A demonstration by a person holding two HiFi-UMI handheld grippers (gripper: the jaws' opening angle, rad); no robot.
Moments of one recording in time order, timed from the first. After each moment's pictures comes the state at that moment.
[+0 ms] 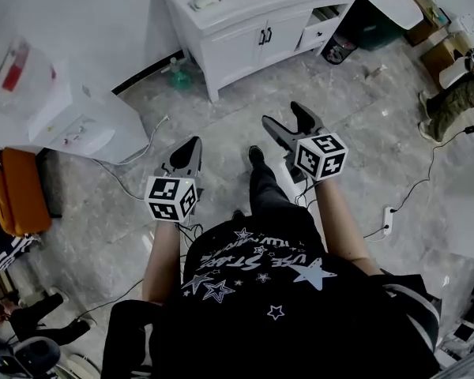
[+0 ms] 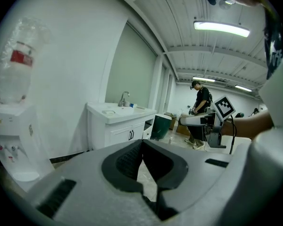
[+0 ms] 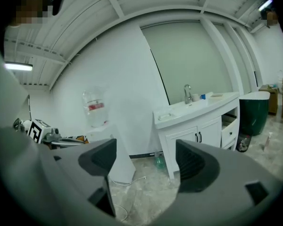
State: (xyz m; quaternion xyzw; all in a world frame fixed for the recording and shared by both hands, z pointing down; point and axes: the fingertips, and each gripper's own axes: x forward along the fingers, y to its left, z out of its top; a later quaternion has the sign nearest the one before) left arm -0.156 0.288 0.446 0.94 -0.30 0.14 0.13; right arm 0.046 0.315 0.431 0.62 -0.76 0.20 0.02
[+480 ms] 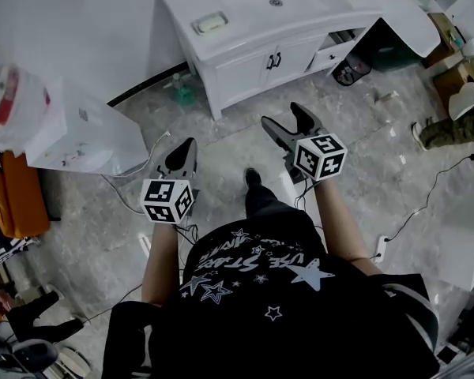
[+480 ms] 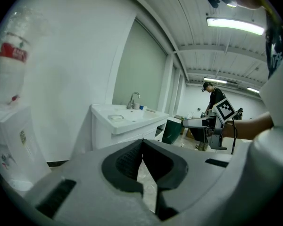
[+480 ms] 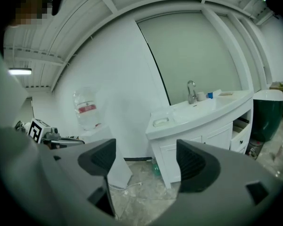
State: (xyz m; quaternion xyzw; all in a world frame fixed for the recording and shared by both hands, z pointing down) left arm -0.100 0.153 0.446 0.92 -0.35 0.13 0.14; right arm 0.116 0.167 0.437 0.59 -0.78 0.21 0.02
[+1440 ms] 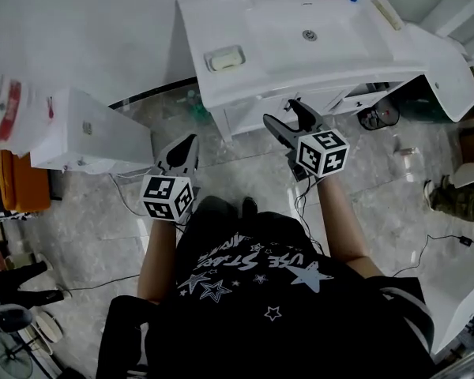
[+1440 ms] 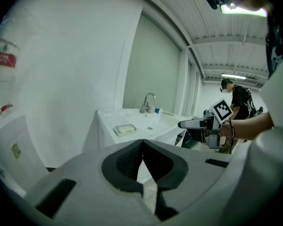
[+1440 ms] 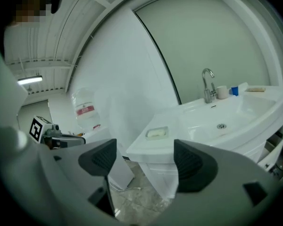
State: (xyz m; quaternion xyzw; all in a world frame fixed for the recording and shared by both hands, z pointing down) left arm -0.023 -0.013 0.440 0.88 -0.43 0.14 0.15; right arm 0.186 -0.044 0.446 0.49 -0.84 0.22 0.04
